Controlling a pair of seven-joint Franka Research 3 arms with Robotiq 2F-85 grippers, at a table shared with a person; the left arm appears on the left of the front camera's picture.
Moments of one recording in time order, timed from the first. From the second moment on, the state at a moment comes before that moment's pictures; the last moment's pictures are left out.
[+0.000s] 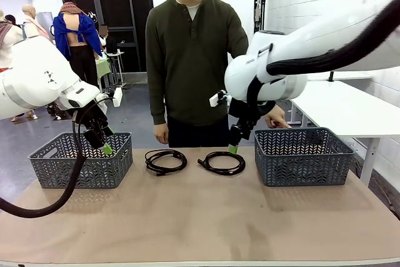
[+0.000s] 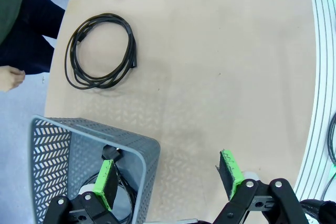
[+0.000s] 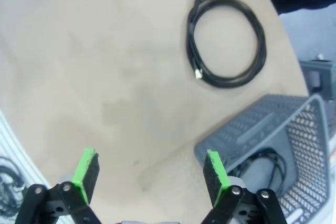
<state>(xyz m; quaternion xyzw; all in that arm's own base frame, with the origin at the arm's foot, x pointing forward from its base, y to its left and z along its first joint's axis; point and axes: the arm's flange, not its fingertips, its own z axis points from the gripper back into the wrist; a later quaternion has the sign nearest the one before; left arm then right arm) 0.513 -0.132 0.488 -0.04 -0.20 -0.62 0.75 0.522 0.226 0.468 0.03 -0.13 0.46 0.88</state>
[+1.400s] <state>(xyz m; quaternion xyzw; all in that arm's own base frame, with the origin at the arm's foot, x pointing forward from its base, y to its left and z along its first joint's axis) 0.513 -0.132 0.488 -0.04 -0.20 -0.62 0.75 0.569 0.272 0.445 -0.01 -0.13 0.46 0.88</state>
